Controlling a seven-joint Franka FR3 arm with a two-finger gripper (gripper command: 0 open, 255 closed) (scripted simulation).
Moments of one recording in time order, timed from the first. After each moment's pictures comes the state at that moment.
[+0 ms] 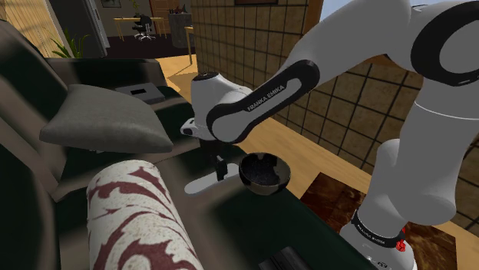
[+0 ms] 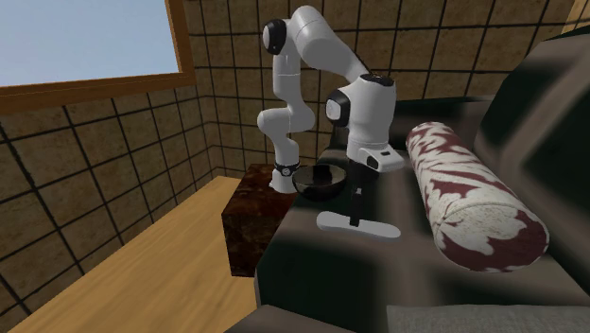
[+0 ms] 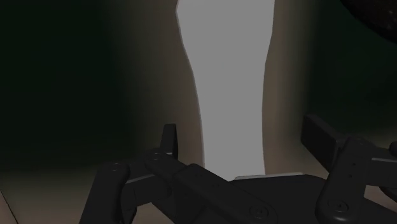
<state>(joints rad) 0.37 0.05 0.10 -2.19 -0.03 2.24 -0.80</state>
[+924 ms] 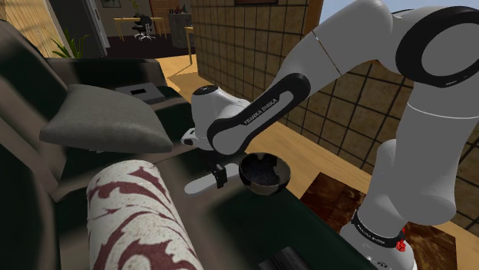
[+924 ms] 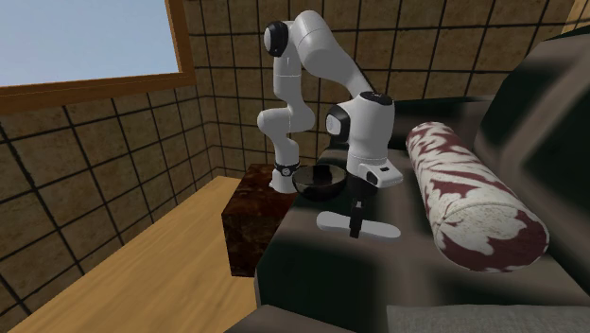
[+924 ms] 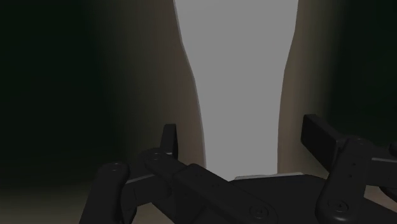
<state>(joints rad) 0.37 0.11 0.10 -2.21 -0.04 2.33 -0.80</state>
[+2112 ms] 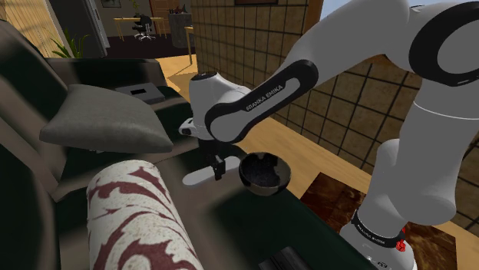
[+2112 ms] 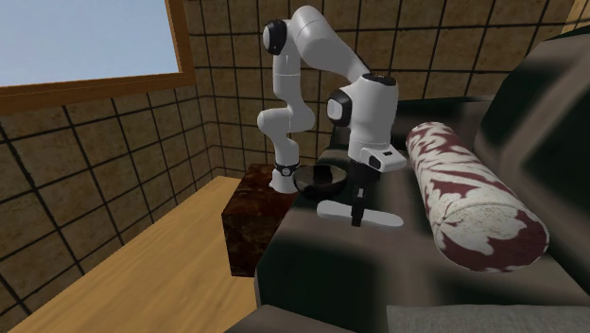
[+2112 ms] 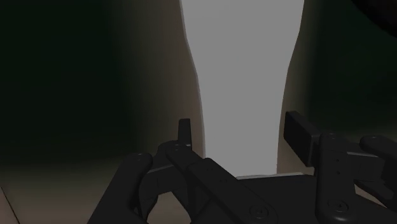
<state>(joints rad) 0.37 0.06 0.10 -2.17 -0.03 2.24 -0.81</state>
